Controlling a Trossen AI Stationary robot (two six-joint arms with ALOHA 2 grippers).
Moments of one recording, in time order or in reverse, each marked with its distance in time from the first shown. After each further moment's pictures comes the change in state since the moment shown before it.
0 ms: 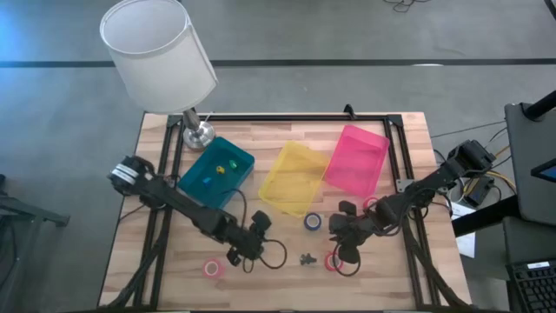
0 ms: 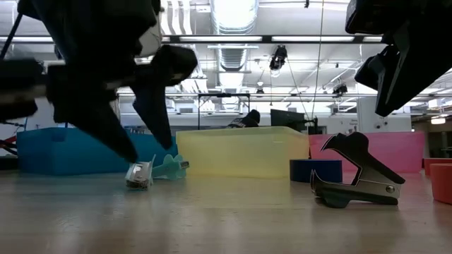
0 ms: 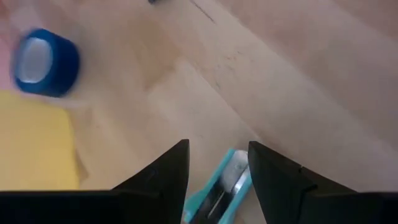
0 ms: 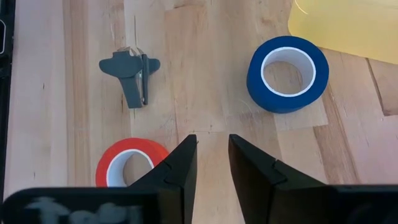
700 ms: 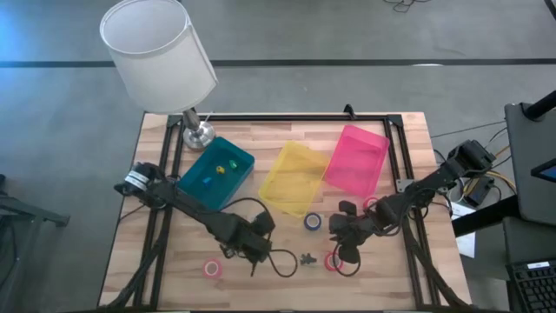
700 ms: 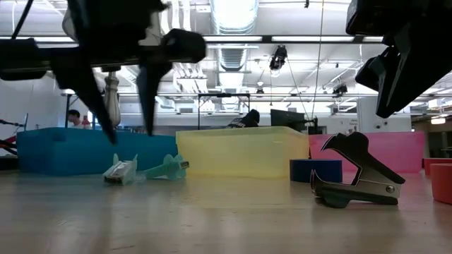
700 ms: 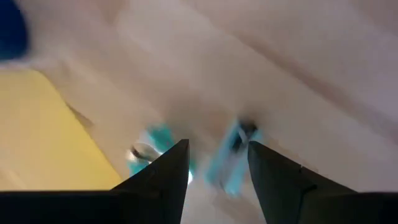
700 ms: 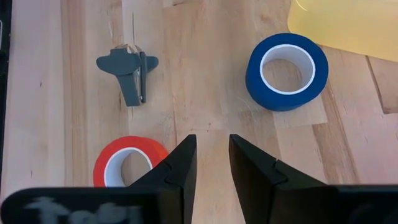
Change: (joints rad) left arm 0.004 0.112 0.366 -0.683 -0.059 0.166; right arm 0.000 0.000 -0.005 0.000 0.000 0.000
